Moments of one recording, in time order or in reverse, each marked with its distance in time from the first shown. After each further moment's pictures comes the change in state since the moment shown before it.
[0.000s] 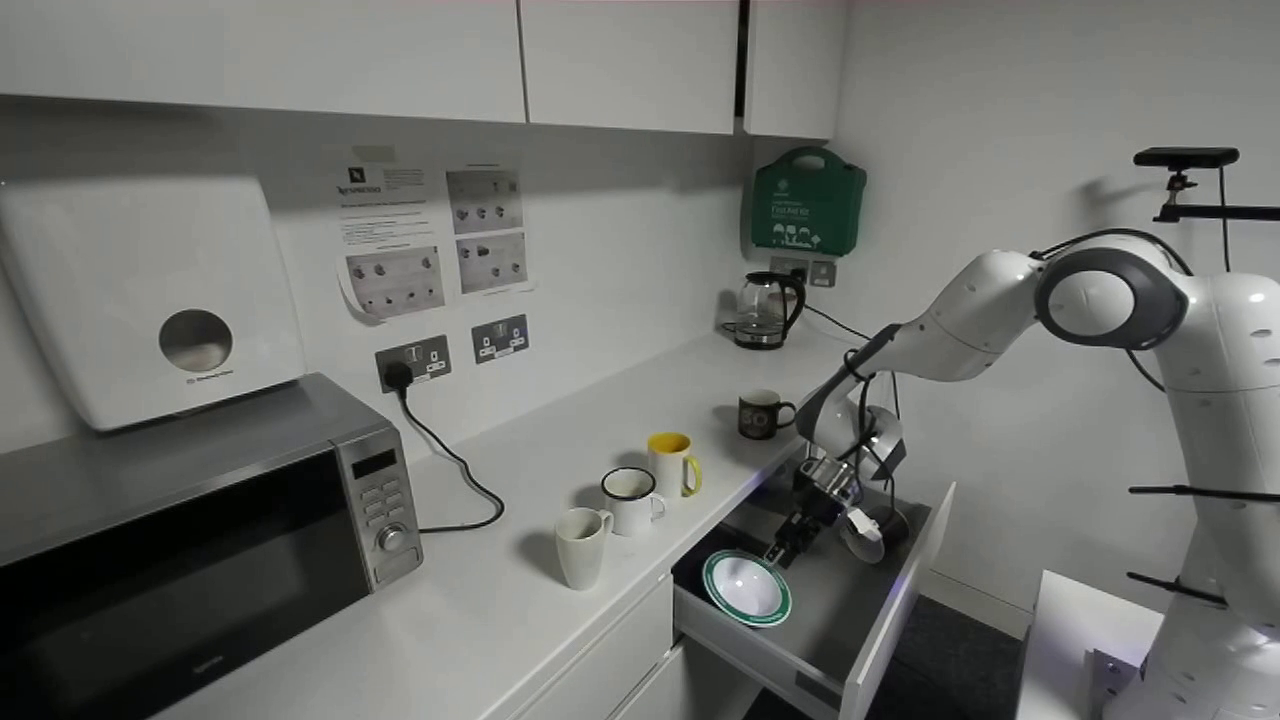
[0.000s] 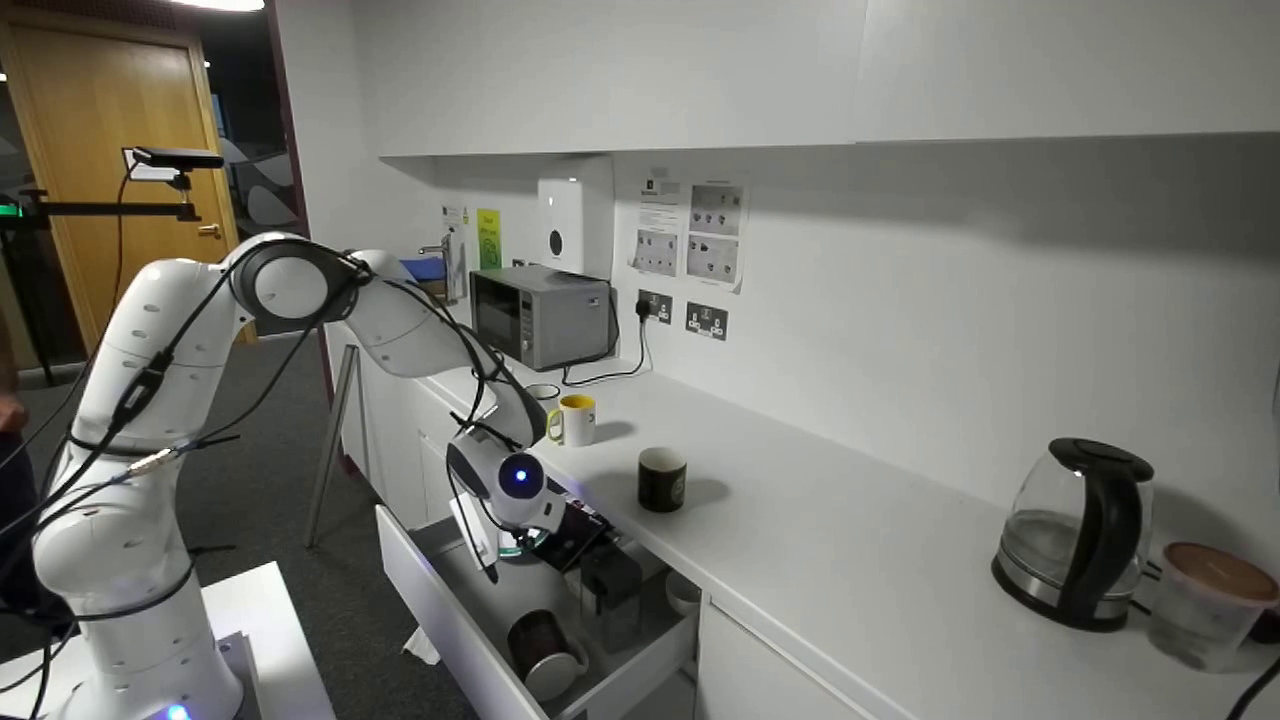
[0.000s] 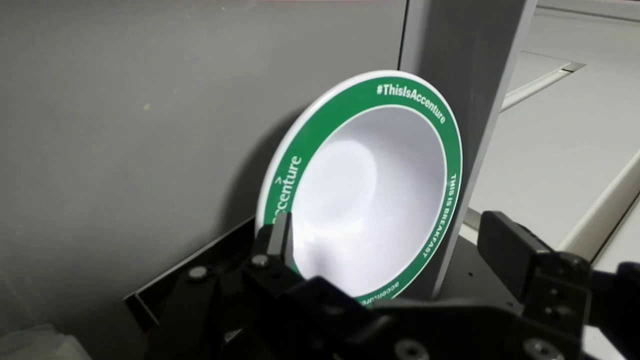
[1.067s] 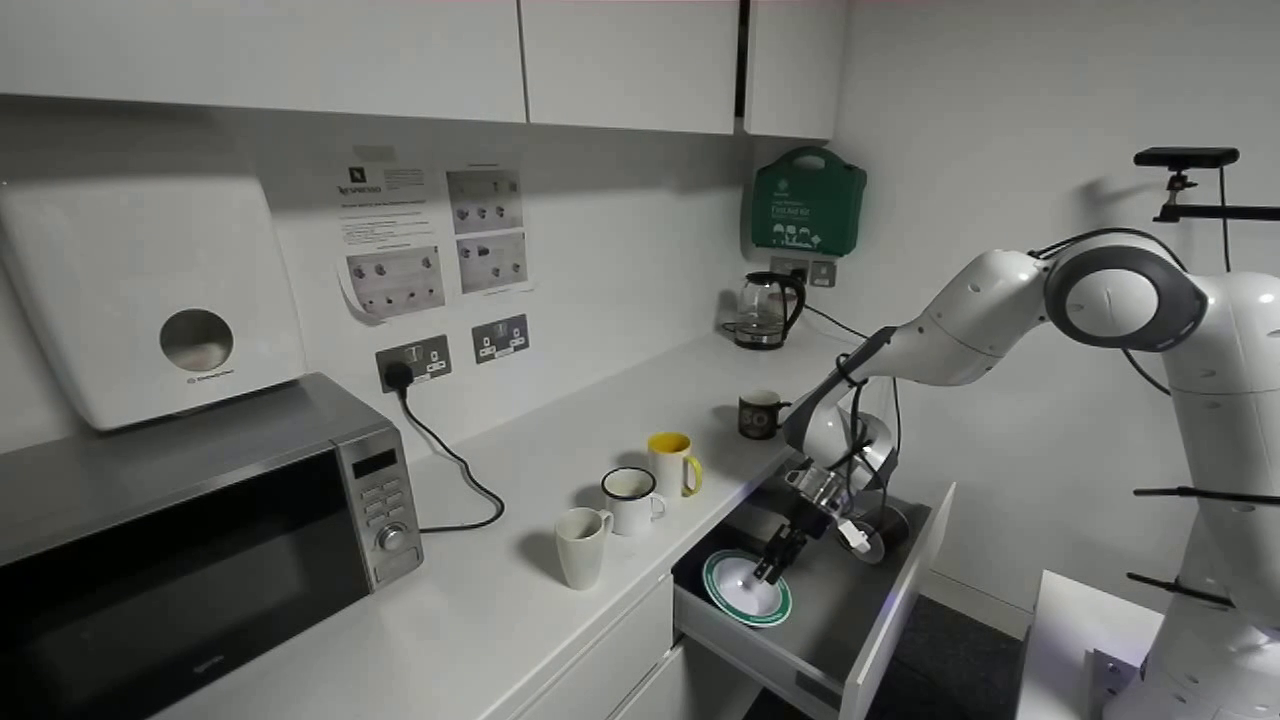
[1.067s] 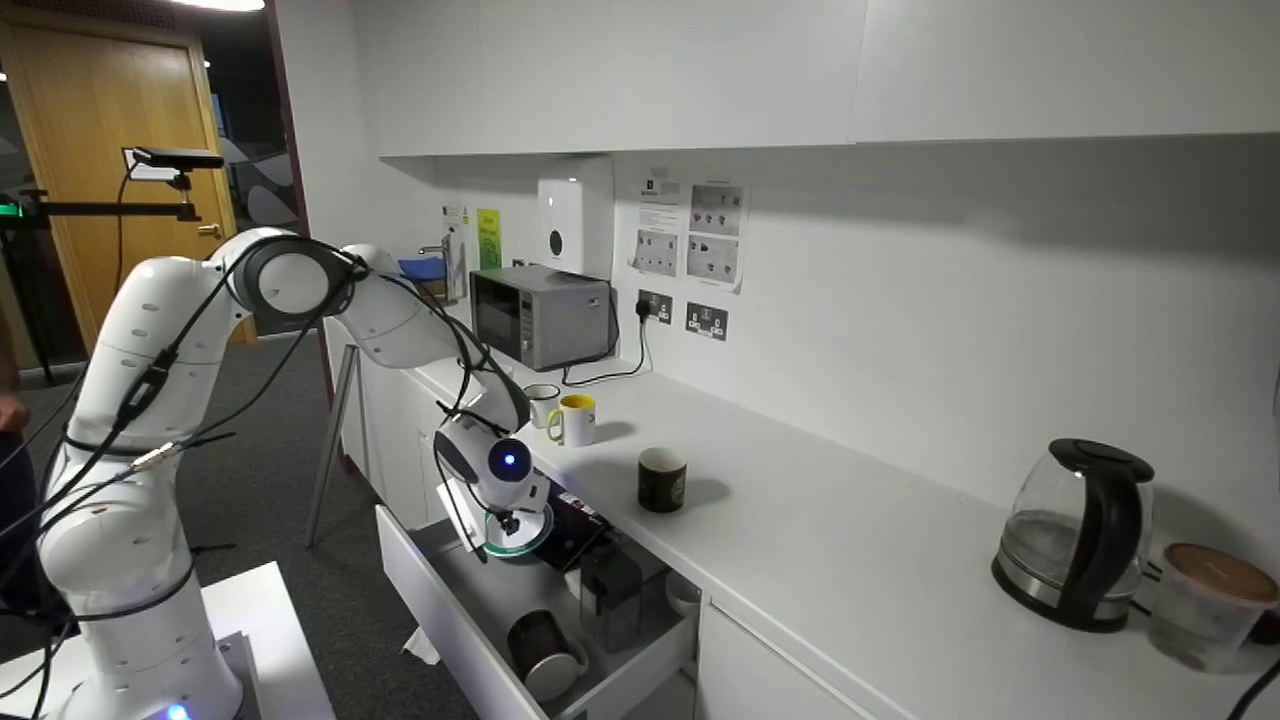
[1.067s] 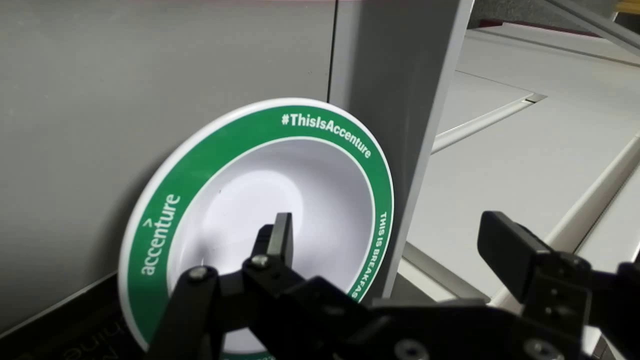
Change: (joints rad) arm 0.061 -0.019 0.051 -0.010 0.029 0.014 0.000
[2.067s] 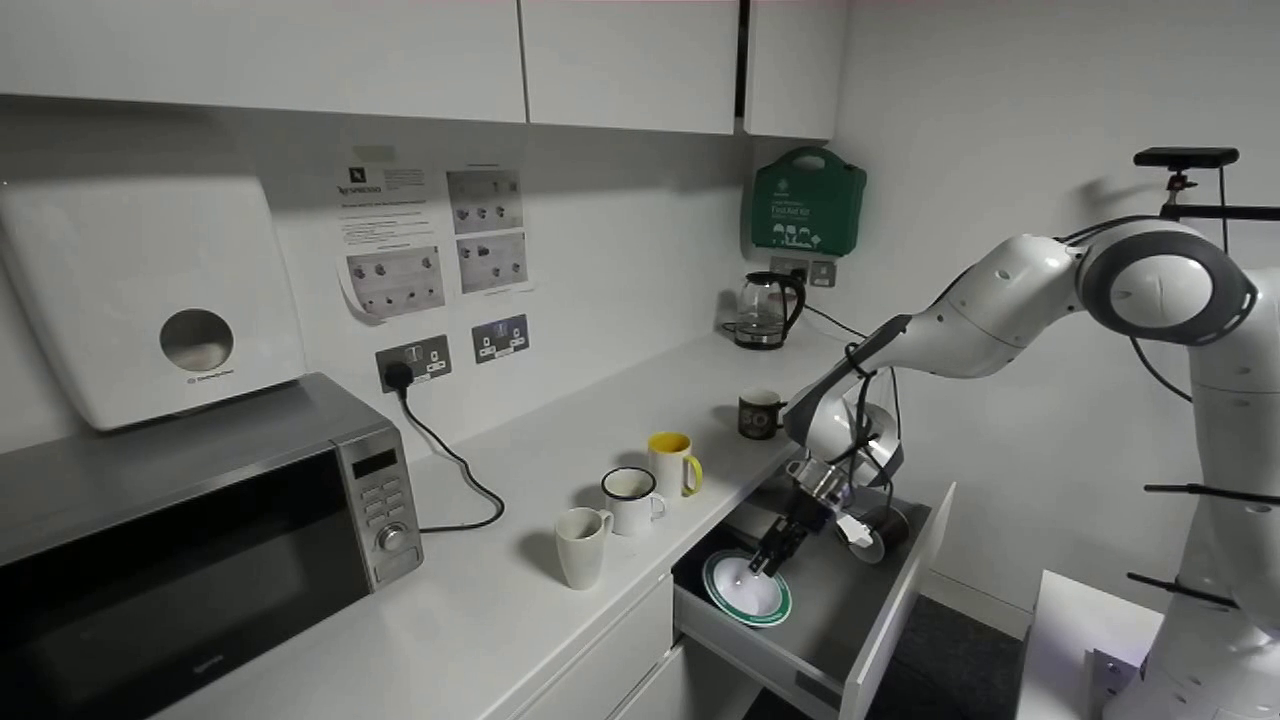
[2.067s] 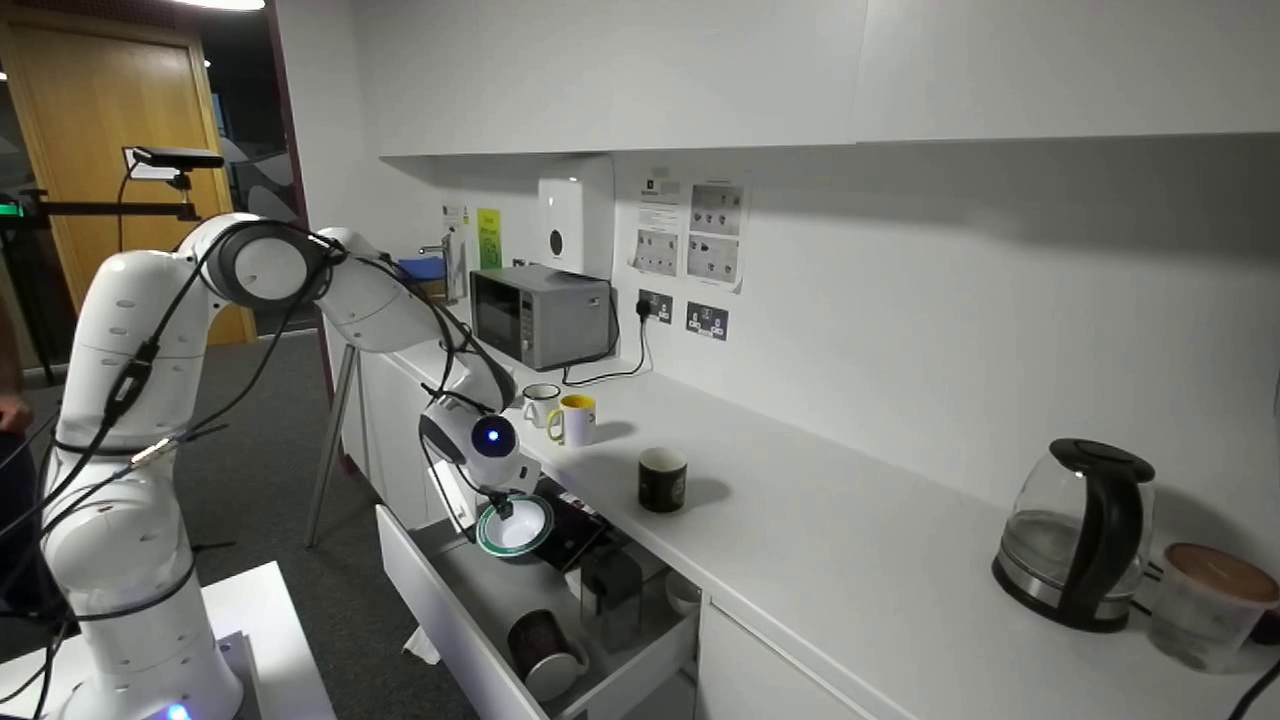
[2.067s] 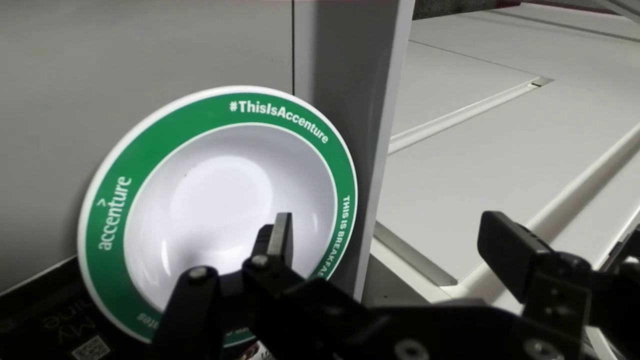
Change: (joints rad) arm 0.040 -0.090 0.023 -0.049 0.022 0.087 0.068
